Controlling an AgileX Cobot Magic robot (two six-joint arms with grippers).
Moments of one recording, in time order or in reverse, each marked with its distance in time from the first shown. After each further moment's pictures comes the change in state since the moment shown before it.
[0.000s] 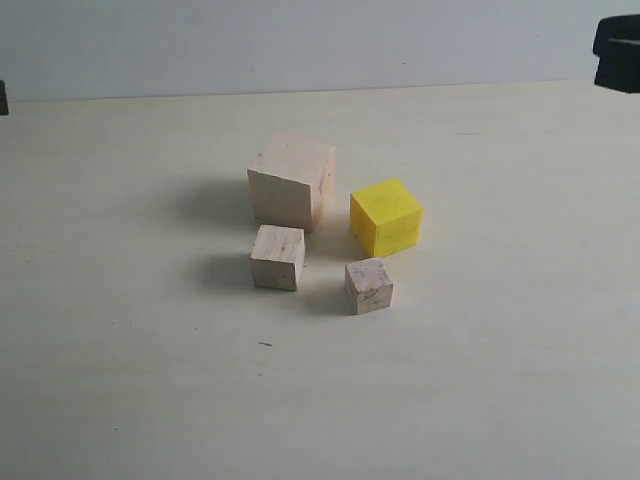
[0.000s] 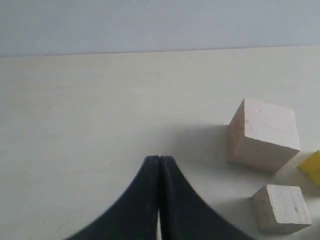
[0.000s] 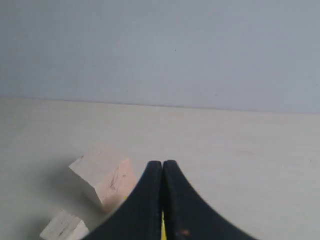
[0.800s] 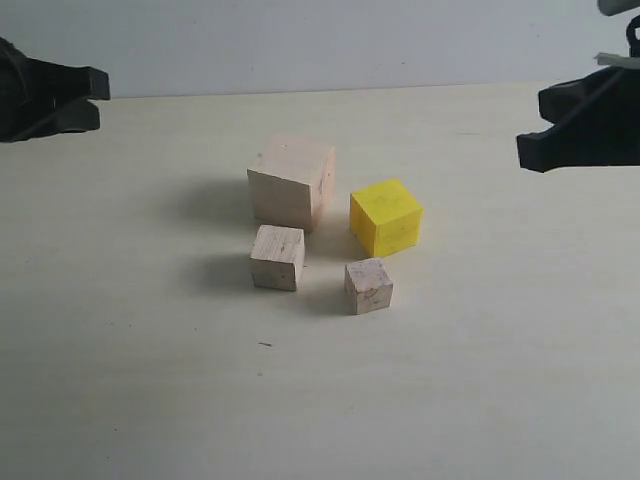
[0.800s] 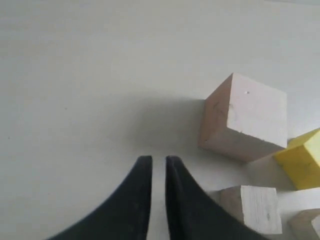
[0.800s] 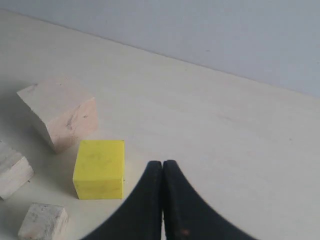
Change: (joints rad) left arm 0.000 0.381 -0.226 -0.345 0.112 0.211; right arm 0.000 0.240 -0.002 -0.234 -0.031 -0.005
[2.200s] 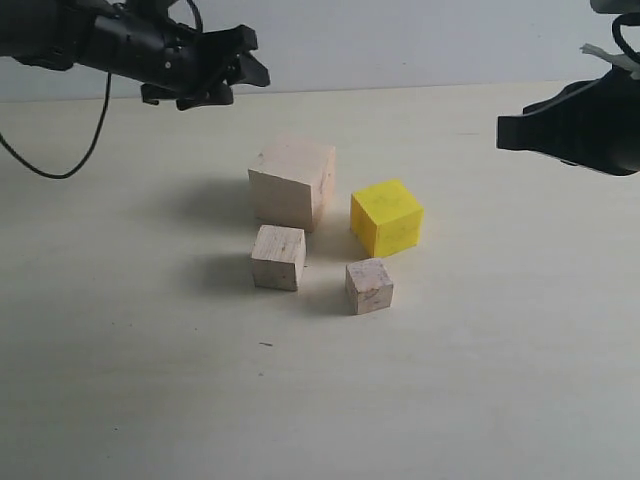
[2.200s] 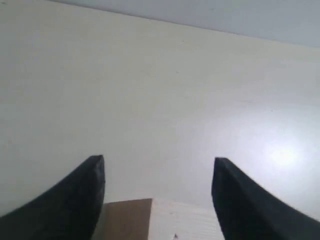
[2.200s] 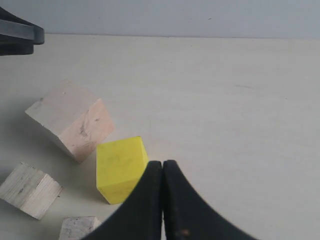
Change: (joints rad) left arm -0.077 0.714 -0.691 -0.522 0.150 0.293; right arm 0.000 0.065 -0.005 0.093 -0.014 0.155
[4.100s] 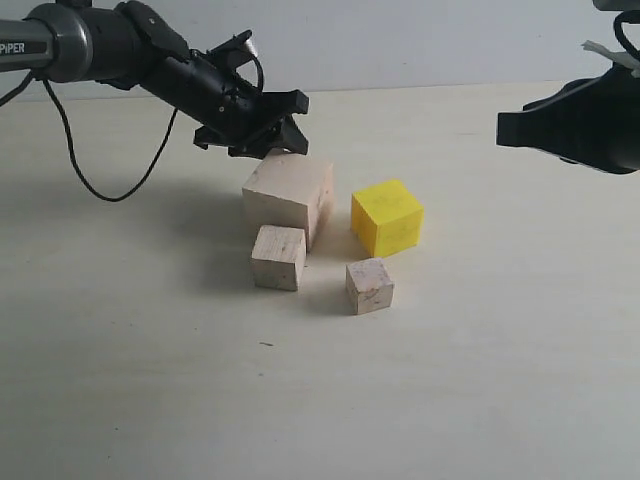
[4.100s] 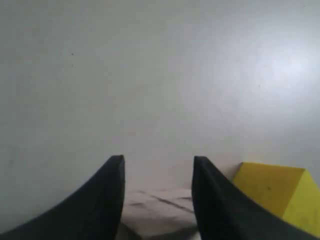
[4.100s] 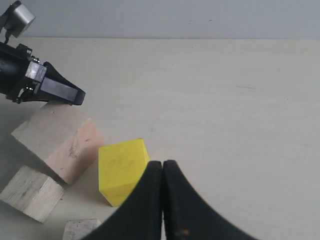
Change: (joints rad) left arm -0.071 0.197 -0.220 0.305 0.260 -0.248; right arm 0.000 0.000 0.000 0.011 -0.005 0.000
